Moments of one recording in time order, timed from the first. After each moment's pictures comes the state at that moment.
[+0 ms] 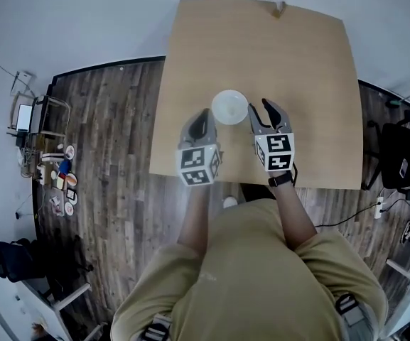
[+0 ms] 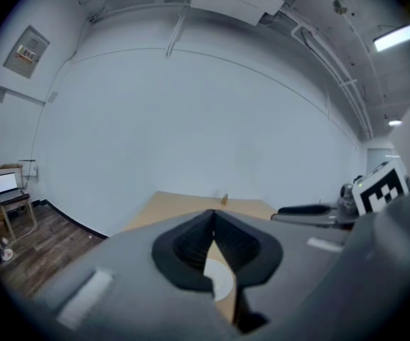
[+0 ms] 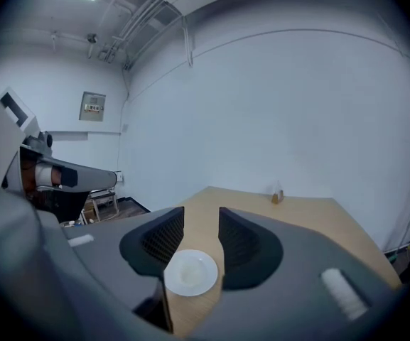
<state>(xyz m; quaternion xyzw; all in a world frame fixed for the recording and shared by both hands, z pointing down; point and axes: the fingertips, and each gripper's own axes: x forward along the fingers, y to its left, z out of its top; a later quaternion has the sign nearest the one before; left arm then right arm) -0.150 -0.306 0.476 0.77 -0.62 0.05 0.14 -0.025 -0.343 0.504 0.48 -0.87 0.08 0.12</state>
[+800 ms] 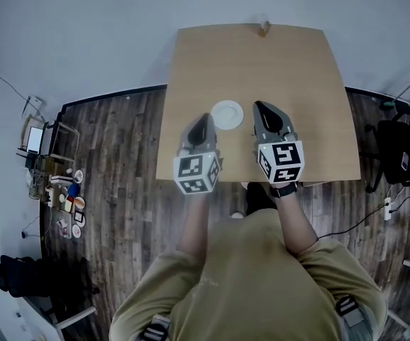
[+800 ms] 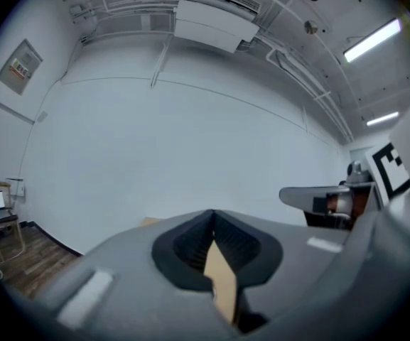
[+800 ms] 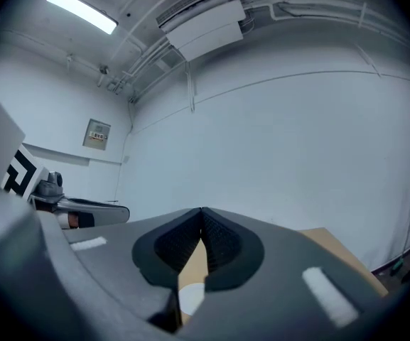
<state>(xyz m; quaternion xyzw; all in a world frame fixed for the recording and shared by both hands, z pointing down) -0.114 -0.216 0.383 0.81 -0.59 0.01 0.05 0.006 -0.234 0.365 0.50 -0.87 0.01 0.01</state>
